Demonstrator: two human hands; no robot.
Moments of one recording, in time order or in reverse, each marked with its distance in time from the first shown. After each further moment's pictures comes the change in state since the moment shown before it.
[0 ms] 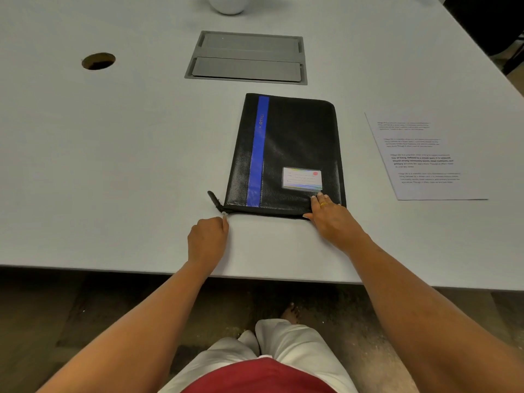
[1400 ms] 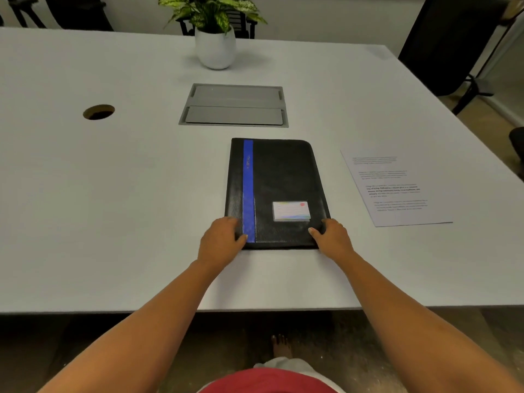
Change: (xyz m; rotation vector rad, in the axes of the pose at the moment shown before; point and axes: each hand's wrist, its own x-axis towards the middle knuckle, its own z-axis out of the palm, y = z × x) left_hand 0.024 0.050 -0.048 -0.140 -0.053 0.248; right_hand -0.007 0.013 -0.018 0.776 0.300 0.412
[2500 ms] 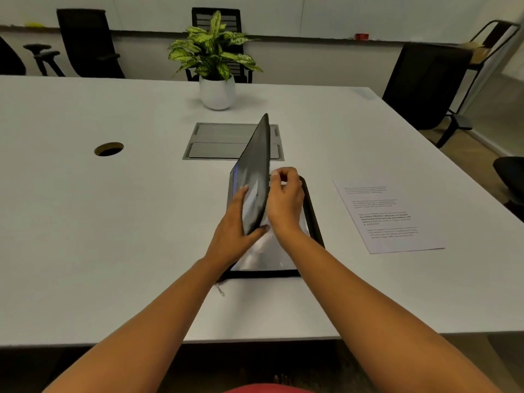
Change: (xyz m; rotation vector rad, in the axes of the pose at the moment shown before) left_hand 0.013 0.046 -0.055 -0.467 0.182 0.296; right_hand -0.049 -0.177 -0.045 0.799 0.410 -0.313
